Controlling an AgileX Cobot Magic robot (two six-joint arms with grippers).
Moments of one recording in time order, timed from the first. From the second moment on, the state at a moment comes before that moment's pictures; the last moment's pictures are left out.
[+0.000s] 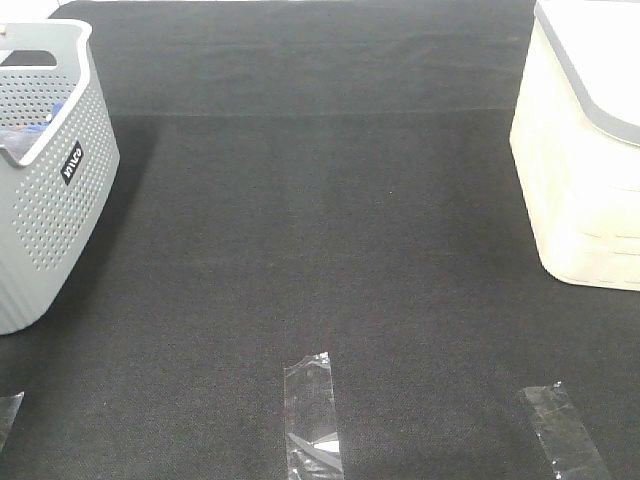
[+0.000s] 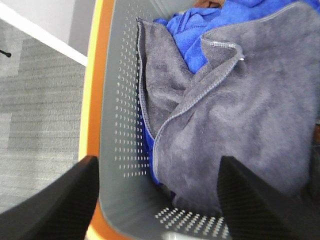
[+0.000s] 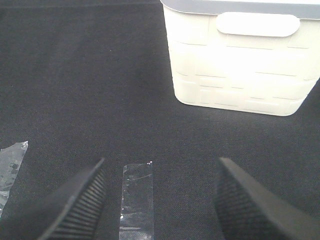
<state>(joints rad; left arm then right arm) 0.06 1.46 -1.36 0.35 0.96 -0.02 -0.08 0.00 -0.50 0.15 1.07 -0.11</state>
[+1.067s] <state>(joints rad) 0.06 2.00 -1.60 0.31 0.82 0.06 -0.08 0.00 -0.50 0.15 1.07 -0.11</state>
